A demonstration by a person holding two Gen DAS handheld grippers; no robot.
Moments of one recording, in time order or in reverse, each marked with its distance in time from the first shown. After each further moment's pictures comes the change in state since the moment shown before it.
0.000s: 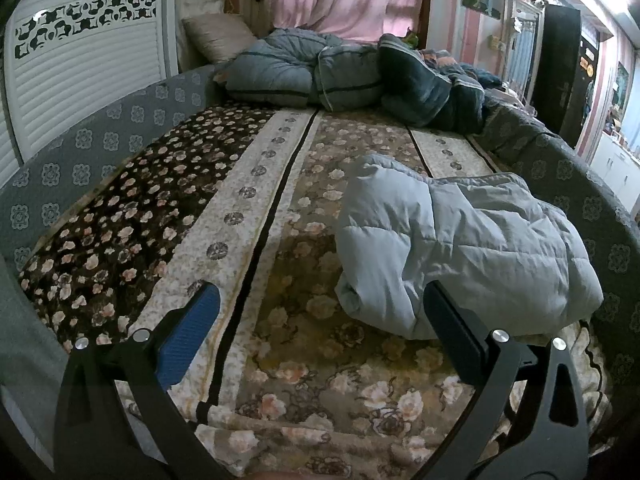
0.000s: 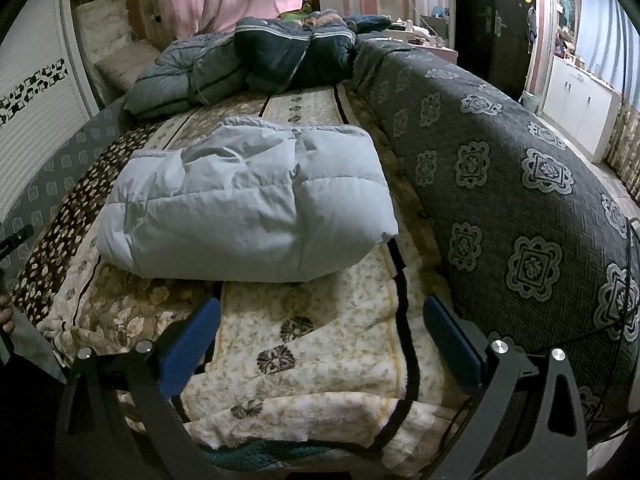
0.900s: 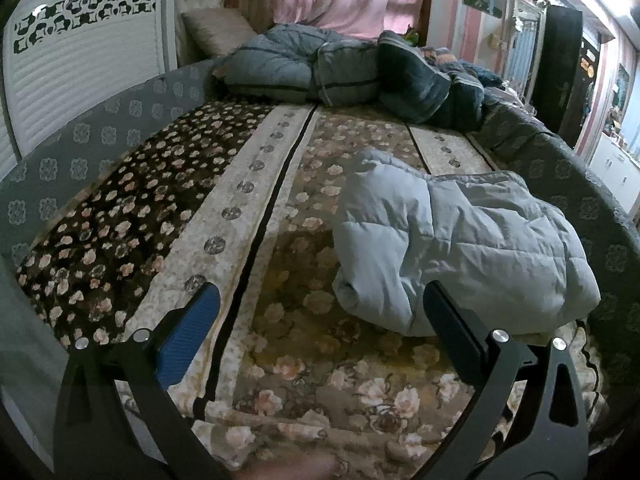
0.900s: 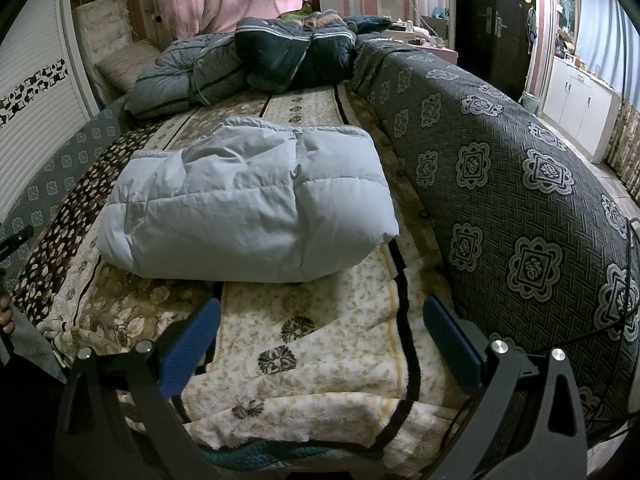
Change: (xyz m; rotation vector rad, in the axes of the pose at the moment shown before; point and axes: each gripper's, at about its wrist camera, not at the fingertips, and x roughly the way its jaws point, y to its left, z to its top) left arm 0.005 0.003 0.002 -0.007 0.021 -0.020; right arm -0.001 0.001 -0.001 -0.002 0.004 -0.002
